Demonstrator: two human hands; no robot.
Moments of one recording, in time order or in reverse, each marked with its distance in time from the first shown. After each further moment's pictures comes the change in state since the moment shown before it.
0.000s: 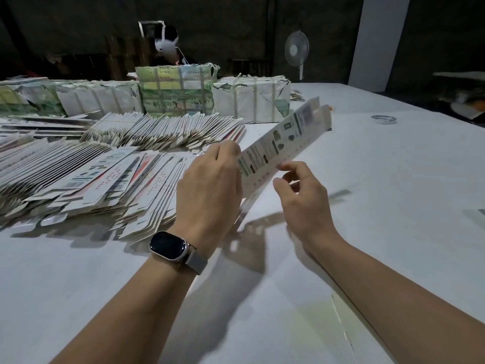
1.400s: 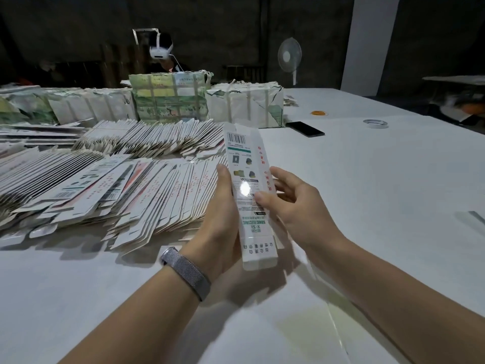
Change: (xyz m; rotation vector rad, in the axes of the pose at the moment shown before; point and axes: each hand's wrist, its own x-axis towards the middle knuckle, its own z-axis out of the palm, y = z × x) left_hand -0.014 0.020 0.024 -1.639 -0.480 -0.849; right_hand -0.009 -0.025 -0.016 0.268 -0.273 0.223
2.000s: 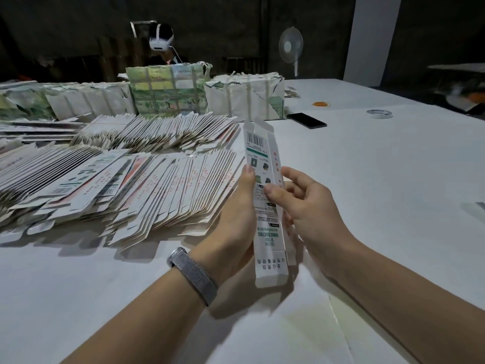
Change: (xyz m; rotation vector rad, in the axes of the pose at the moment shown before) left_hand -0.002 -0.016 0.012 0.189 0.005 0.088; right_hand -0.008 0.010 -0.005 0.265 0.052 0.046
